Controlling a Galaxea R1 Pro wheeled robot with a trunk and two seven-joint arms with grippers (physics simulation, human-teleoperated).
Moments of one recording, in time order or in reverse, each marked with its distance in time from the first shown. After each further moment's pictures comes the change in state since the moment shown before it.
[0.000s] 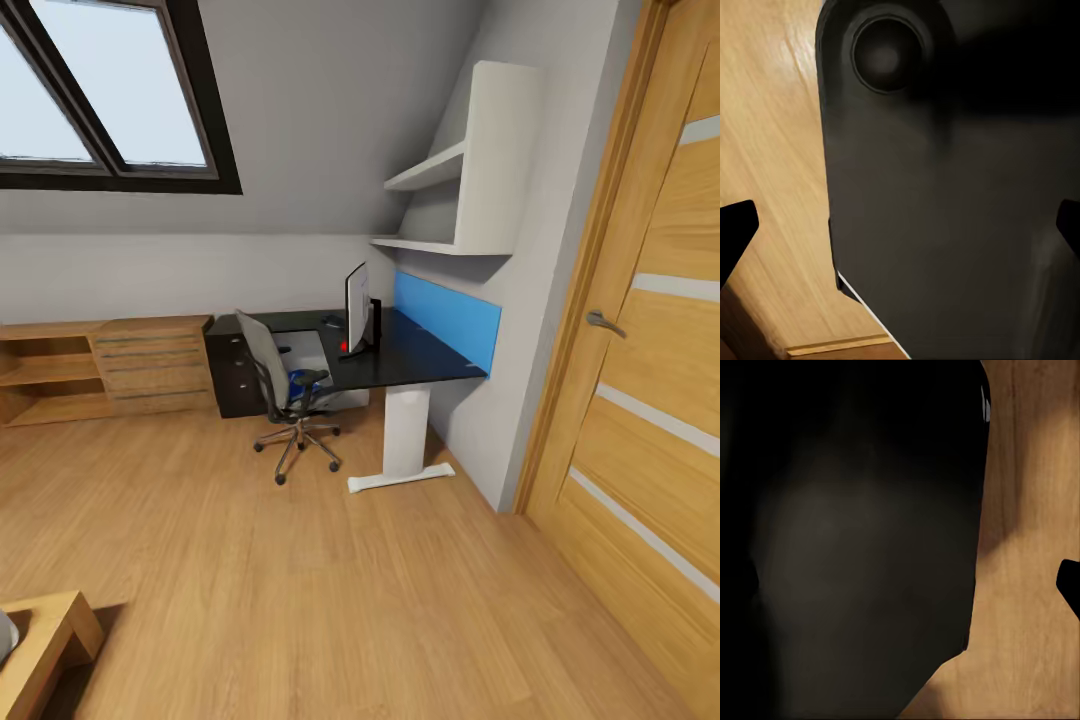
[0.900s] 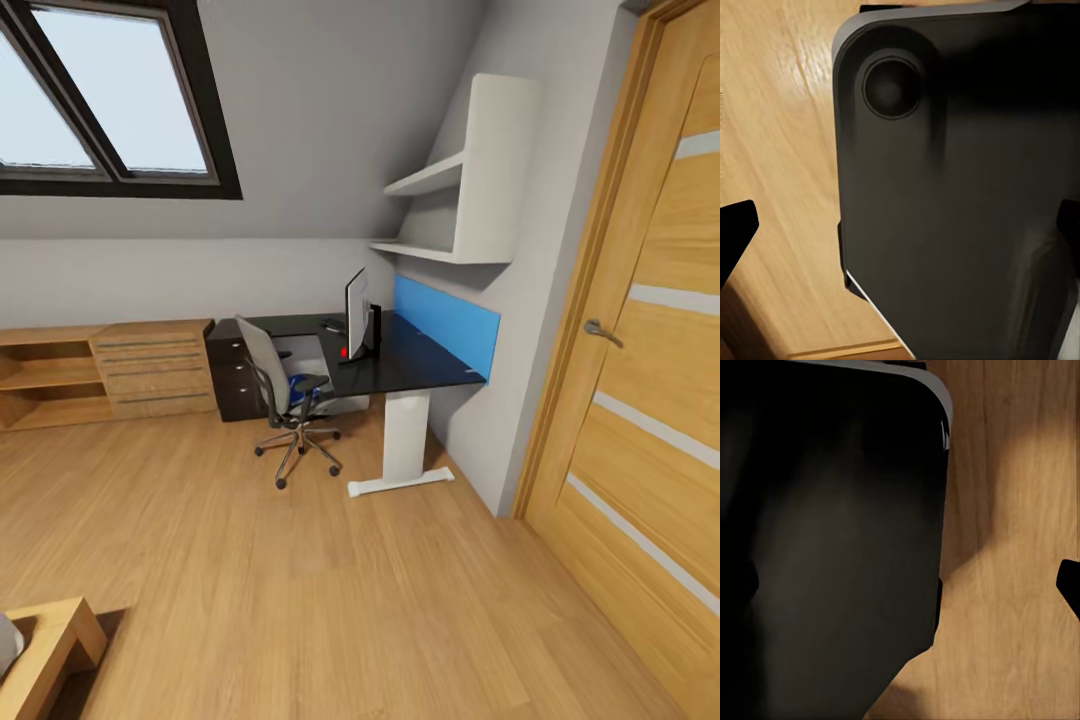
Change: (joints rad) left arm -0.007 0.004 0.001 -0.025 0.003 -0.008 -0.006; right arm -0.010 -0.021 0.027 -0.008 0.007 -0.020 -0.005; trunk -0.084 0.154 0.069
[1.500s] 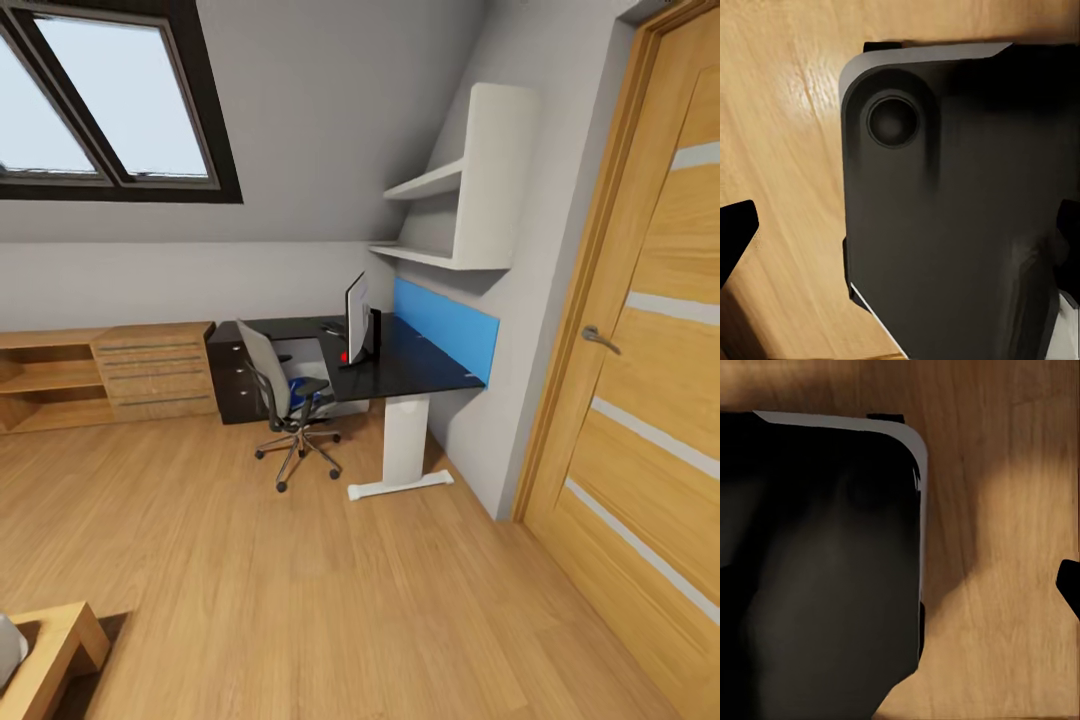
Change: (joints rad) left arm 0.000 0.000 0.000 -0.052 0.001 0.001 0.000; right arm 0.000 -0.018 -0.012 0.002 -0.015 -0.109 -0.004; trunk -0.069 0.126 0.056
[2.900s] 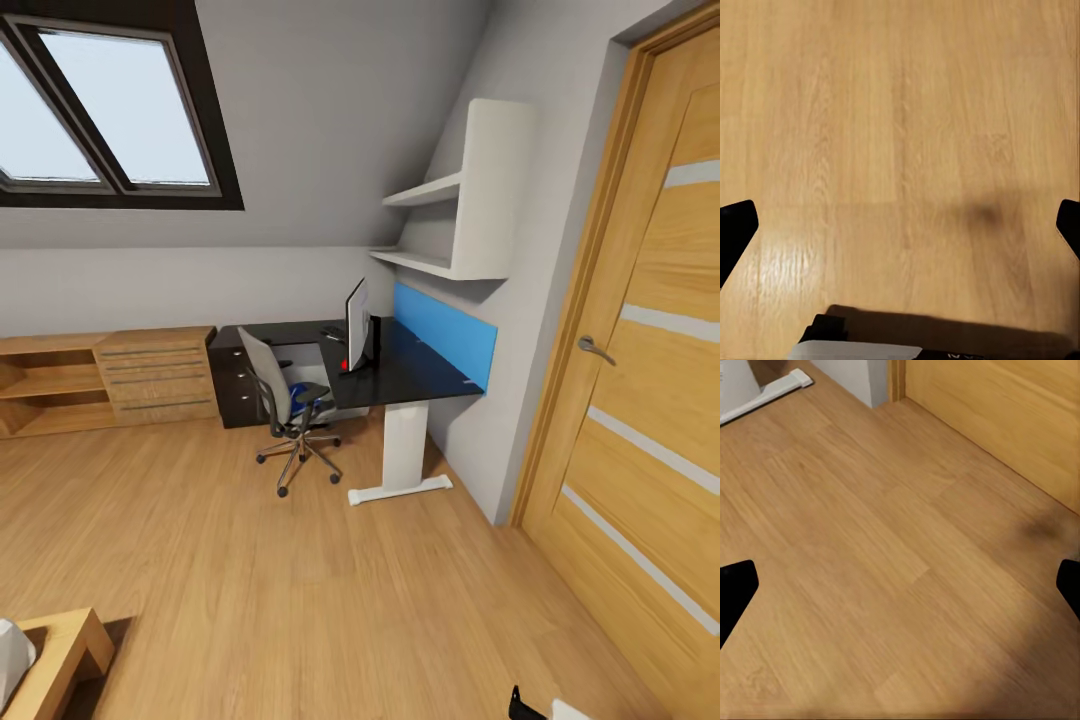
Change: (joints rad) left arm -0.056 -0.053 0.002 -0.307 0.166 -0.248 0.008; right arm -0.334 0.022 -0.069 -0.123 -0.312 -0.426 -0.189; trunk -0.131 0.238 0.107
